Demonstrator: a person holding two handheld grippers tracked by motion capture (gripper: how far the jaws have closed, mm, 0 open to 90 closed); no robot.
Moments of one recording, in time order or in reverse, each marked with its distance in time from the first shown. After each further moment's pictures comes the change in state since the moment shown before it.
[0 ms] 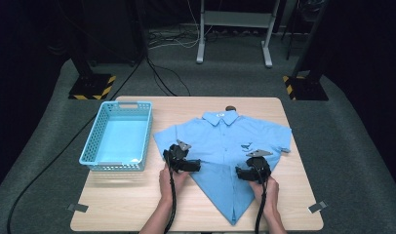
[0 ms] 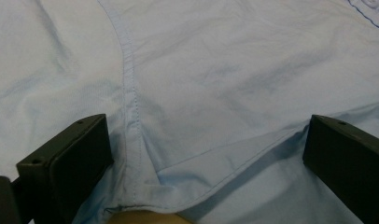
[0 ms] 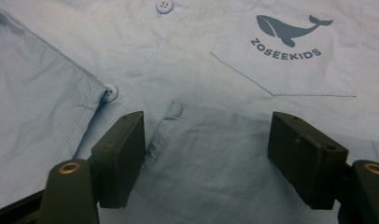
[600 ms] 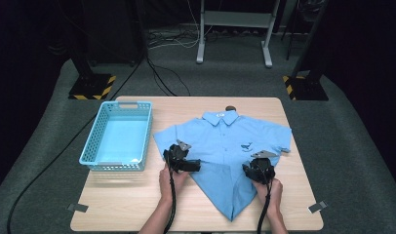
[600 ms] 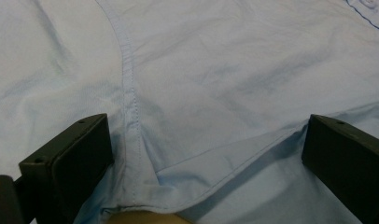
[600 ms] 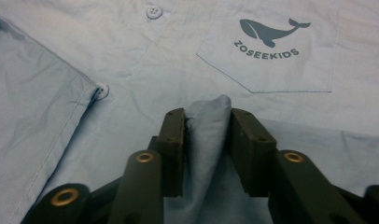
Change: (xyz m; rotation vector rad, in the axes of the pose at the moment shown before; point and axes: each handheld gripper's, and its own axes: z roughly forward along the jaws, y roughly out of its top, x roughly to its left) left arm 0.000 0.000 0.000 -0.001 -0.002 0.001; right arm -0.009 -0.007 -0.007 -0.044 0.006 0.013
